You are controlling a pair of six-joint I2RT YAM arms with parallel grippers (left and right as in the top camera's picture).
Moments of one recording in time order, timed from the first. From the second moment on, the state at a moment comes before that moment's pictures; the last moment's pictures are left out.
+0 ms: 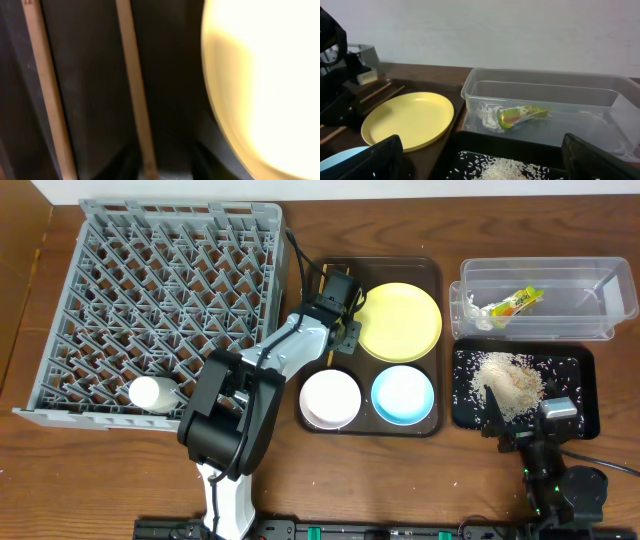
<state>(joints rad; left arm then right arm) -0.44 2.02 1.27 -0.42 -0.05 -0.12 0.02 0.01 0.01 -0.06 -0.14 0.02</state>
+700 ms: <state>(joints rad) -0.37 1.64 1.28 -0.61 -0.06 -0.11 0.02 0.01 0.01 -0.06 -0.14 0.02</state>
